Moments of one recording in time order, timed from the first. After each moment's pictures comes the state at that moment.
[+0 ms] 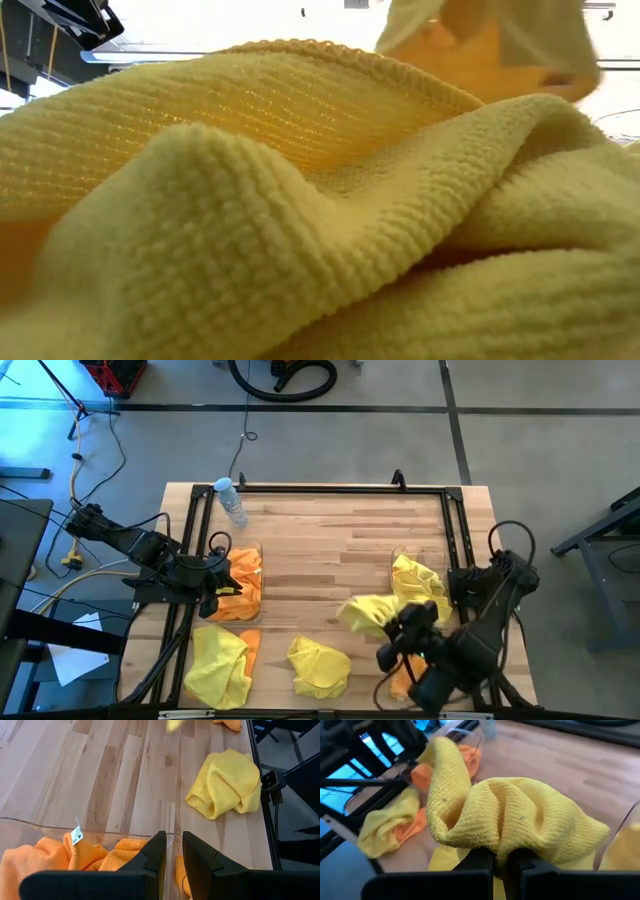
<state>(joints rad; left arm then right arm) -0.45 0.77 0.85 -0.87 -0.23 -0.52 0.83 1.81 1.98 -1.57 0.93 1.71</state>
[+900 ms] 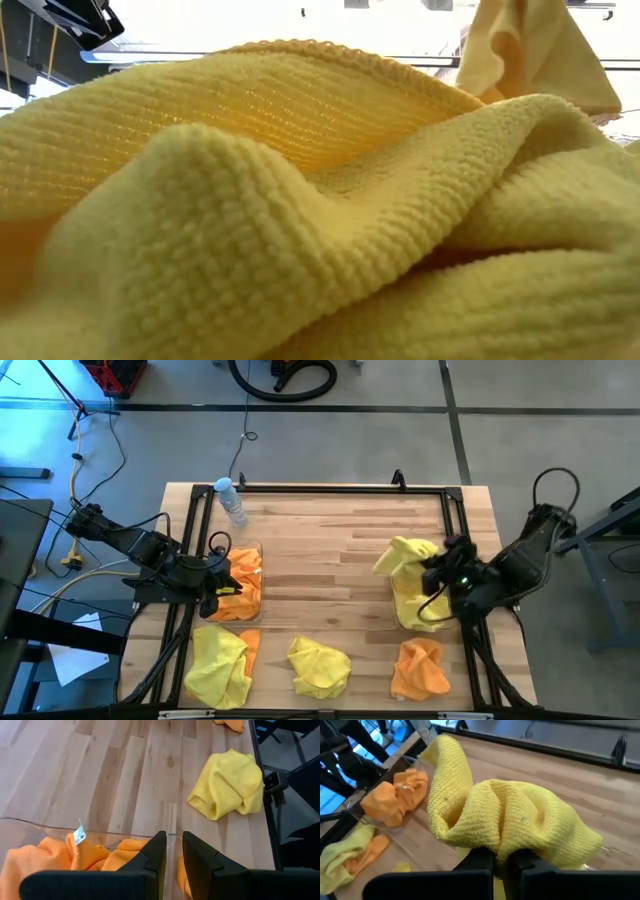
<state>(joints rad) -0.45 0.77 0.85 -0.87 -0.24 -0.52 0.71 1.17 1.41 -1.57 0.88 1.70</state>
